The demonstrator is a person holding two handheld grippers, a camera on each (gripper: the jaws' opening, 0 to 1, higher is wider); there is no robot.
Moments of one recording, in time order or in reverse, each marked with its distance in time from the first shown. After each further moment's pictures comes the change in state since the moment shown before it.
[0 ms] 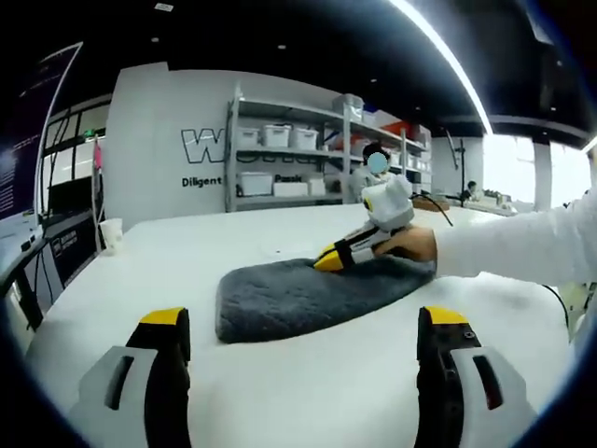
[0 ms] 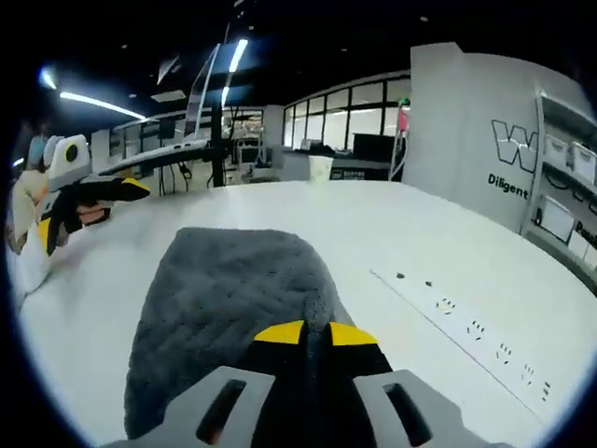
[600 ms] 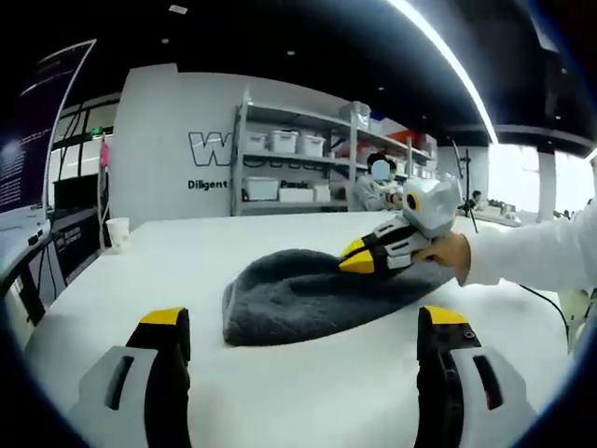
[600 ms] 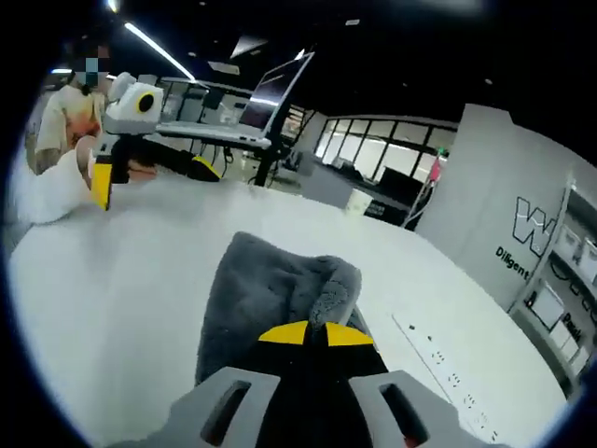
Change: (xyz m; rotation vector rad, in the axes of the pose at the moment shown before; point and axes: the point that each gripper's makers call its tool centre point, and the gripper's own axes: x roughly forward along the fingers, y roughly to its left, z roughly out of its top) left arm -0.003 0.011 0.006 -0.030 -0.033 0.026; right arm -0.040 0.066 0.033 -0.293 -0.077 0.023
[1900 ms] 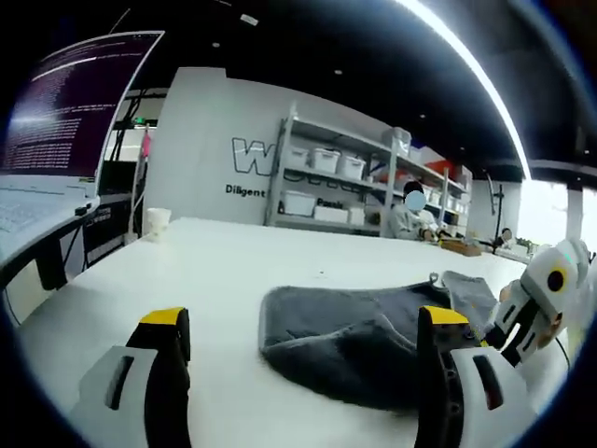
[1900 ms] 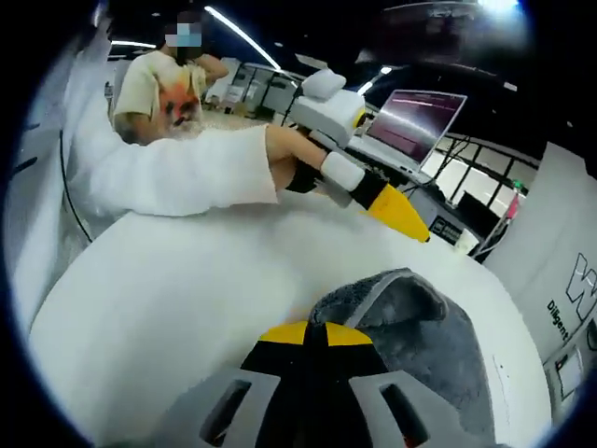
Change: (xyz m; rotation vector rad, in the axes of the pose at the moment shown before) left arm -0.016 0.047 0.011 -0.134 -0.087 0.145; right arm -0.032 0.202 0.033 -0.220 0.033 0.333
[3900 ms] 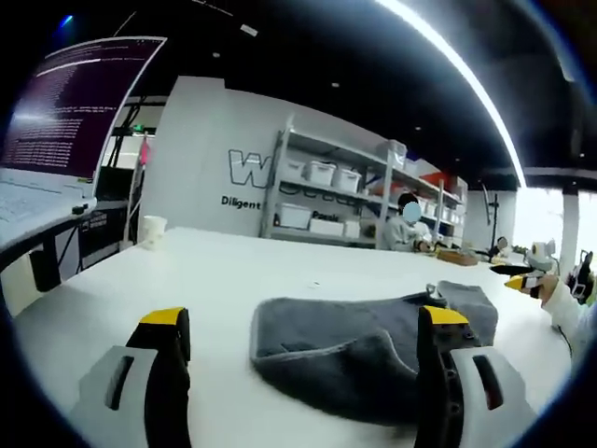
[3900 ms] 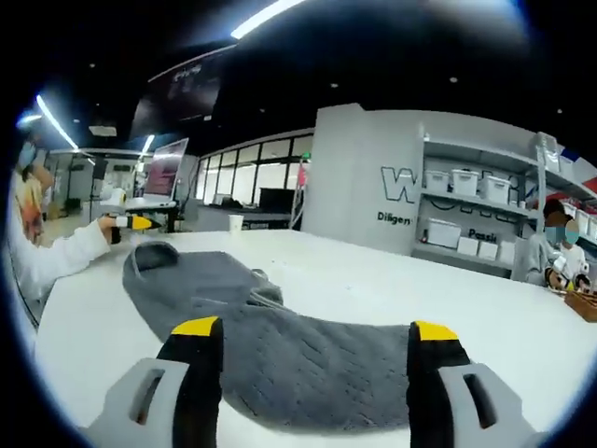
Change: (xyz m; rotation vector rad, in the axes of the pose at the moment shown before) left arm 0.000 -0.003 0.000 0.002 -0.068 -0.020; right arm -0.345 -0.083 -0.182 0.582 -0.157 -0.864
